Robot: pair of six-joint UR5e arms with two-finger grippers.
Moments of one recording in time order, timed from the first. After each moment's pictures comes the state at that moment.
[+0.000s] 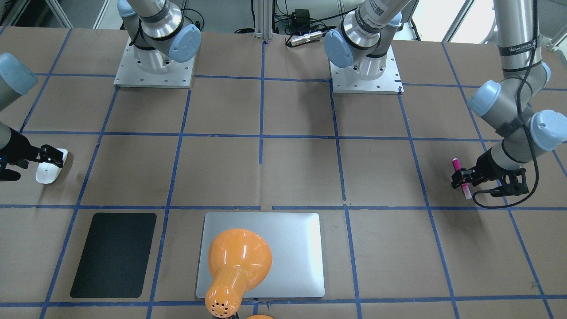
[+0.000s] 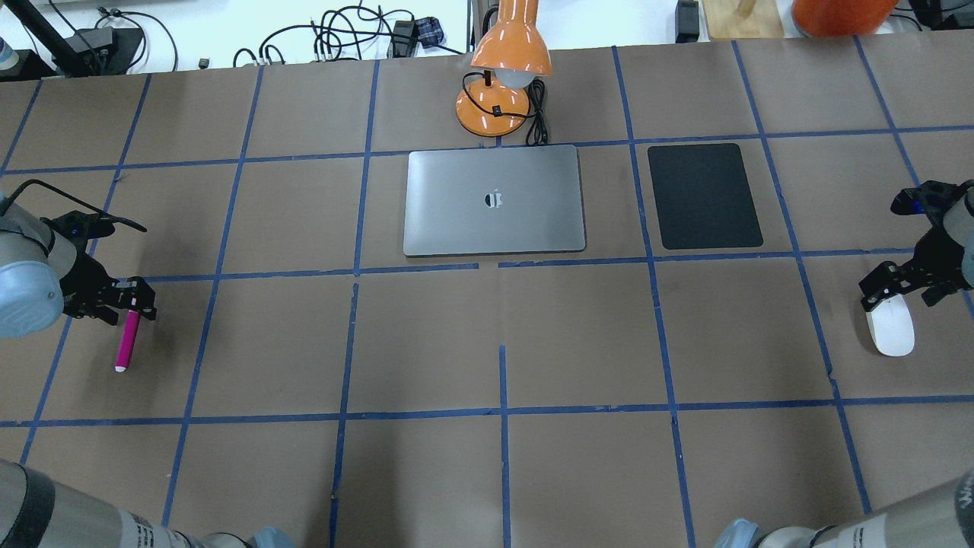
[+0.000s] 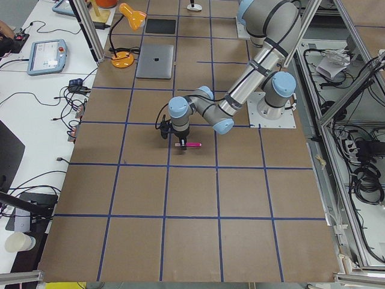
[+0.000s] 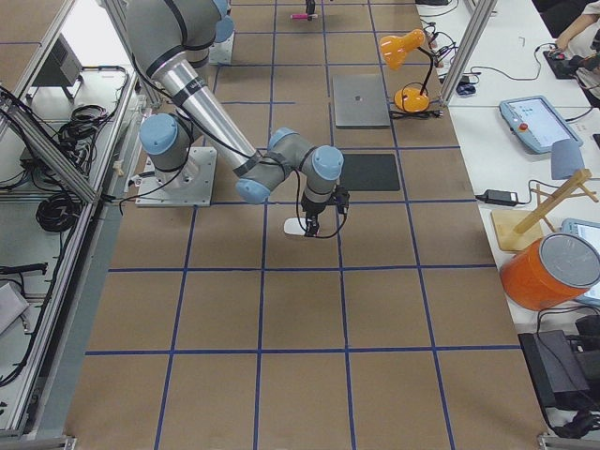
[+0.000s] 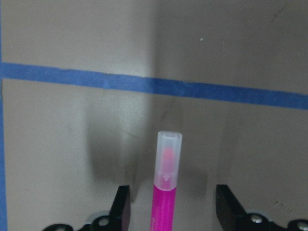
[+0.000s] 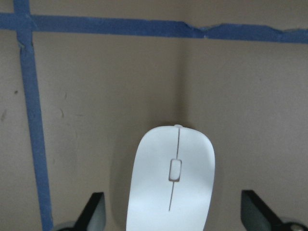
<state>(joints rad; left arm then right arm) -0.90 -1.96 -1.98 -0.82 1.61 0.56 0.91 -1.27 2.01 -2.20 -1.67 -0.70</state>
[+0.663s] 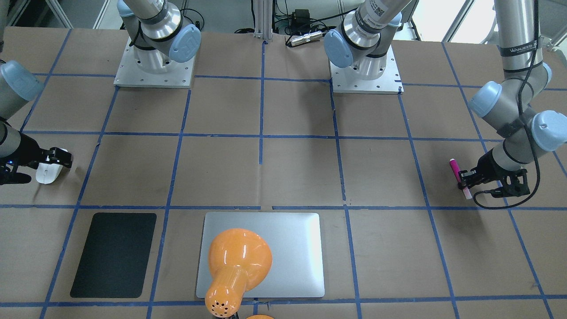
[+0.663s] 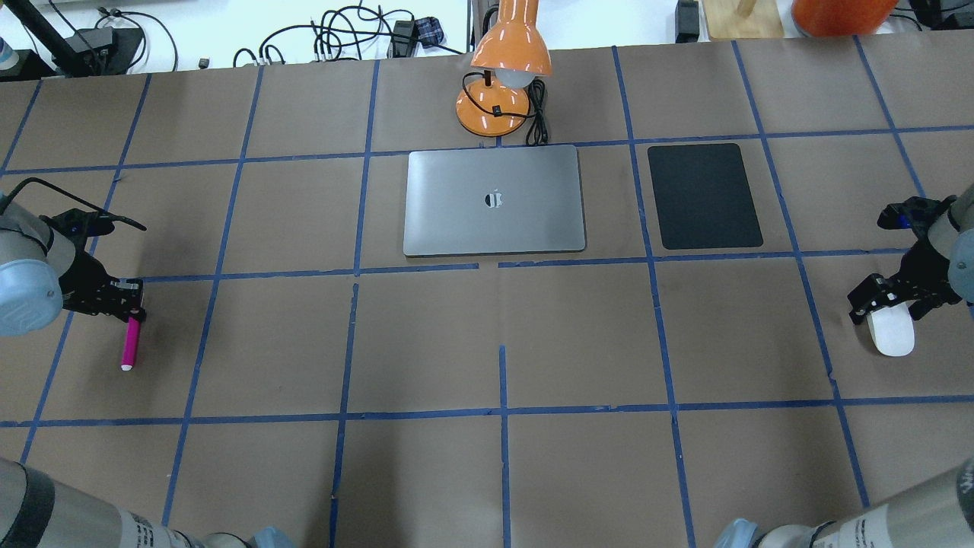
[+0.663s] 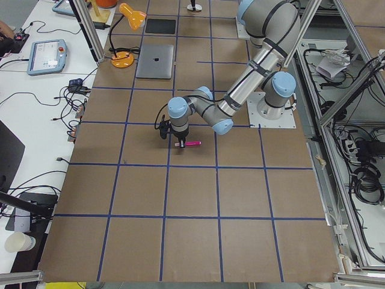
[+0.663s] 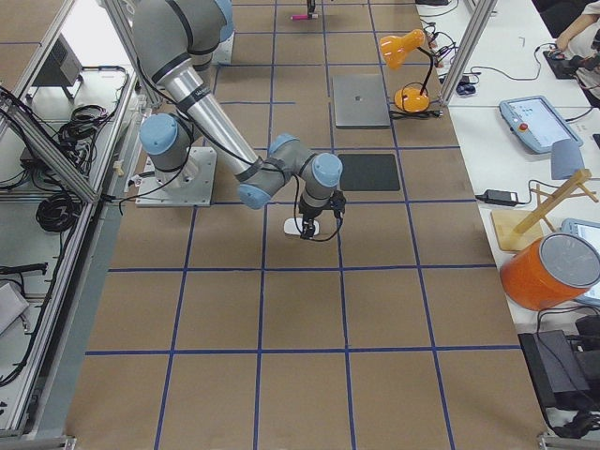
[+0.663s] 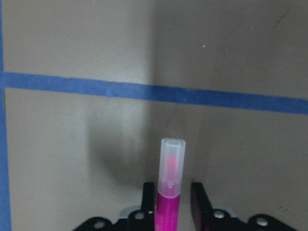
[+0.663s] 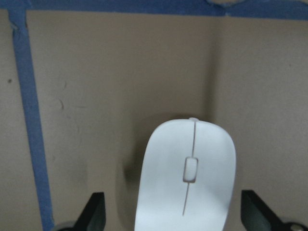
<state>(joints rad) -0.90 -1.96 -1.98 -0.82 1.61 0.58 0.91 -1.22 2.02 -2.21 -1.68 -0.70</state>
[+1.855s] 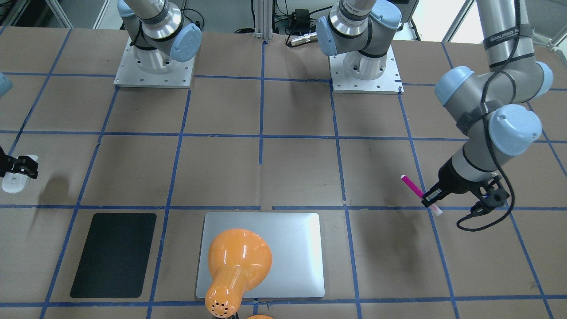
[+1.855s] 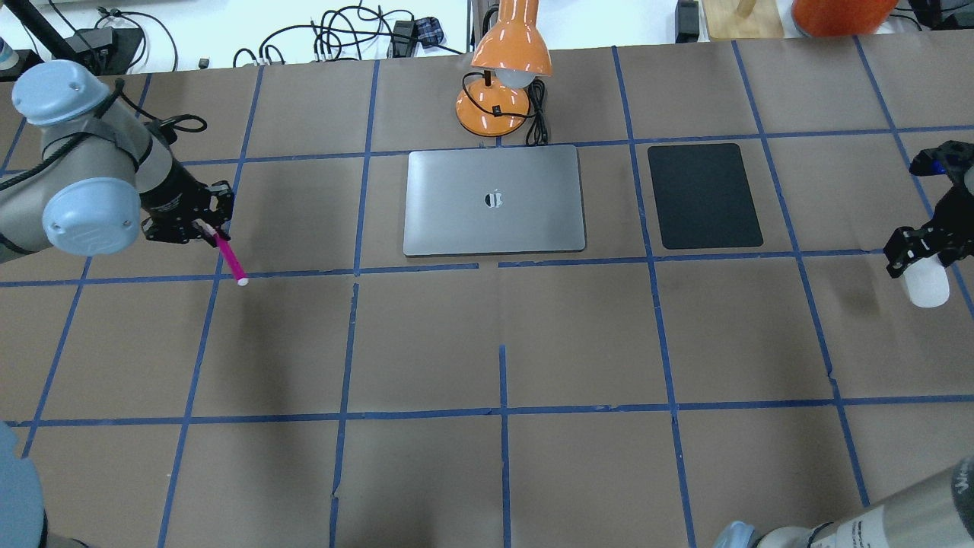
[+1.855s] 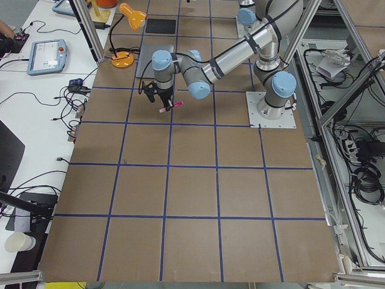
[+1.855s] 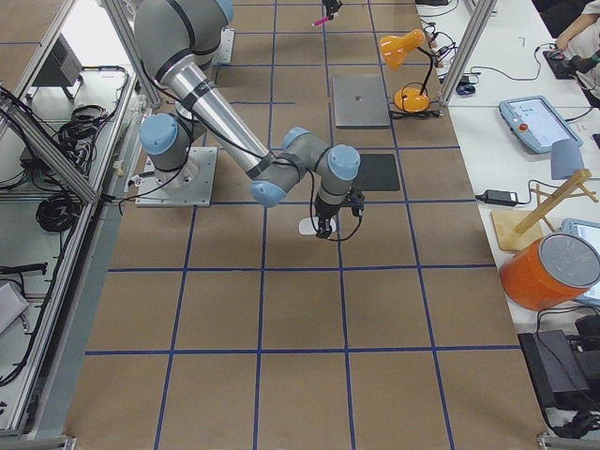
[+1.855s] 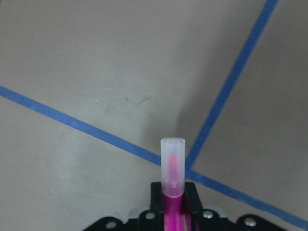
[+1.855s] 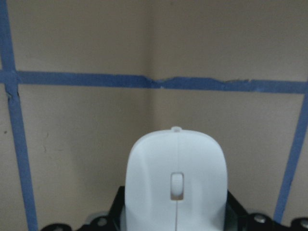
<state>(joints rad) -1.30 -1.86 -1.83 -0.99 1.56 -0.34 0.95 -1.22 1.79 -2.07 -1.67 -0.66</state>
